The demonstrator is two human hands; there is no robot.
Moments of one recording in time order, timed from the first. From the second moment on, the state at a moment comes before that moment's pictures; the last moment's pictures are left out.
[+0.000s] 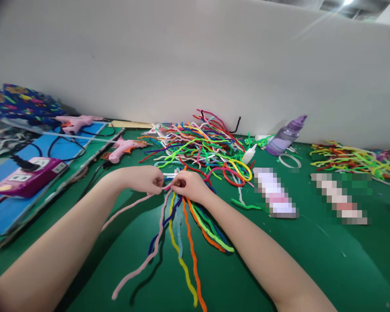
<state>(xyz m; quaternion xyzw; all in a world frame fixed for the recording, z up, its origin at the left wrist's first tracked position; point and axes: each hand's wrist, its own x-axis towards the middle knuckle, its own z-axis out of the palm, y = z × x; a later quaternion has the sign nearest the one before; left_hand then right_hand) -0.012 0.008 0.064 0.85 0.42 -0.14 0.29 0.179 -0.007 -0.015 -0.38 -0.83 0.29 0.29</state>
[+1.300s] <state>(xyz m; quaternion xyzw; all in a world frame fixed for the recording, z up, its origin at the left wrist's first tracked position) 0.000 0.011 0.041 0.88 0.44 -0.06 0.16 0.198 -0.007 0.026 -0.28 -0.88 0.33 0.20</state>
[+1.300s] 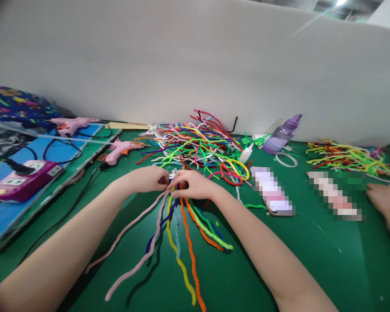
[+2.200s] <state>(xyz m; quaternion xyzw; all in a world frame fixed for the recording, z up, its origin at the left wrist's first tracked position) 0.001 0.009 0.043 0.89 0.42 -0.03 0.13 0.221 0.006 0.033 -0.43 -0.89 0.14 0.09</state>
